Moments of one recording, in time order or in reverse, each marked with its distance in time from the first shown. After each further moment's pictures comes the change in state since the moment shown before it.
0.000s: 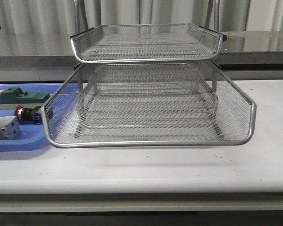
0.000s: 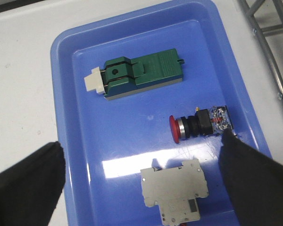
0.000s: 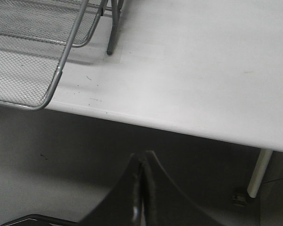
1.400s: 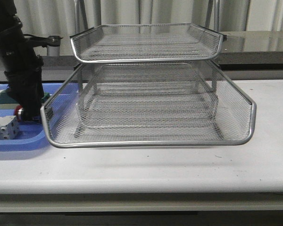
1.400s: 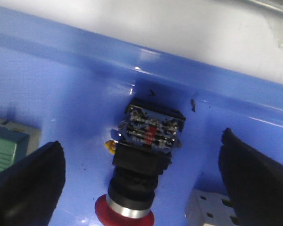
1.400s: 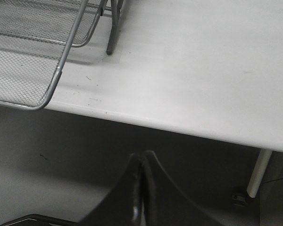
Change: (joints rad) left arm -0.041 0.628 -0.492 -0.224 0.372 1.036; right arm 0.000 0.000 0.000 0.000 0.000 0.000
